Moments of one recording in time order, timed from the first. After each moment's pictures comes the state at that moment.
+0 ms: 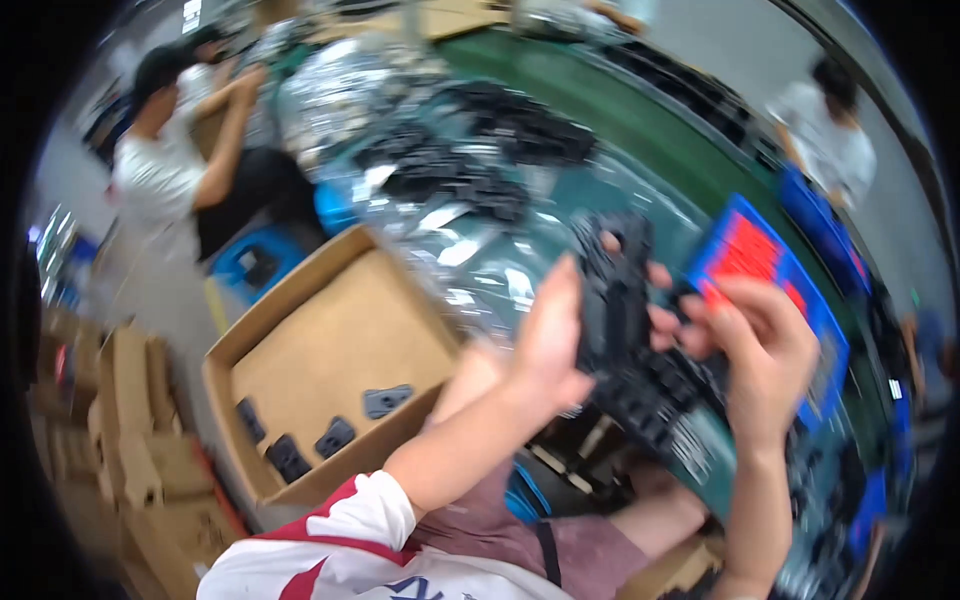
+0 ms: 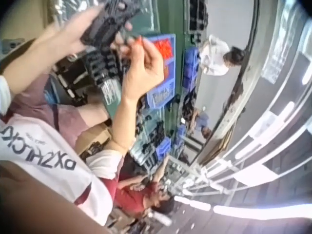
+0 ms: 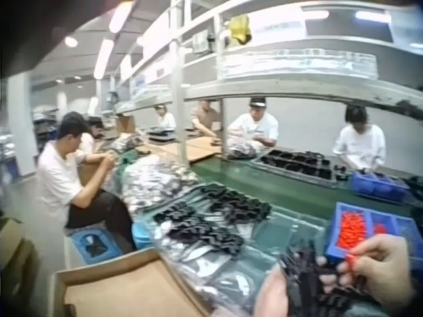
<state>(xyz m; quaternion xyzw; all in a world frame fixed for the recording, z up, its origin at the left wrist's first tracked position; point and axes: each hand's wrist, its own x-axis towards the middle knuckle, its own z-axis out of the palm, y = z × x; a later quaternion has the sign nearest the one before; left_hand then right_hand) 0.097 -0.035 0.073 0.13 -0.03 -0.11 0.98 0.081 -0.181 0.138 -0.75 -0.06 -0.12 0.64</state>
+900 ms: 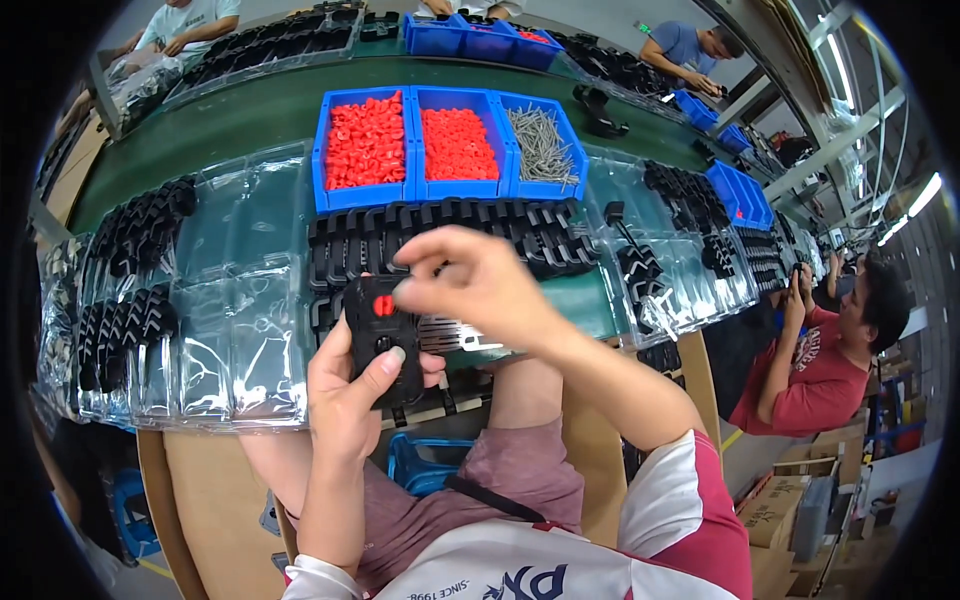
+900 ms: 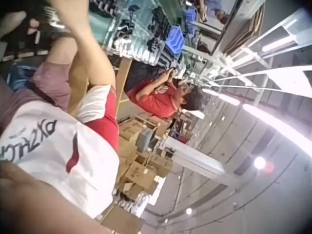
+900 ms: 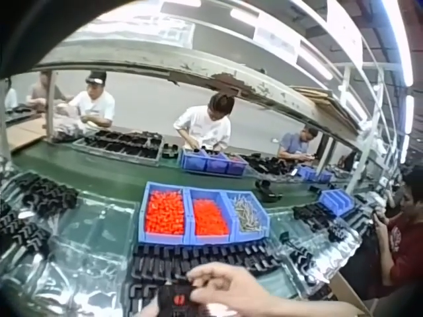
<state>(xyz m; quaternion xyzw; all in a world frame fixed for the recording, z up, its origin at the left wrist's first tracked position) 0.053 -0.101 0.035 0.40 -0.15 -0.29 0.86 0.036 -0.282 0.074 -0.76 0.04 -0.03 0.65</state>
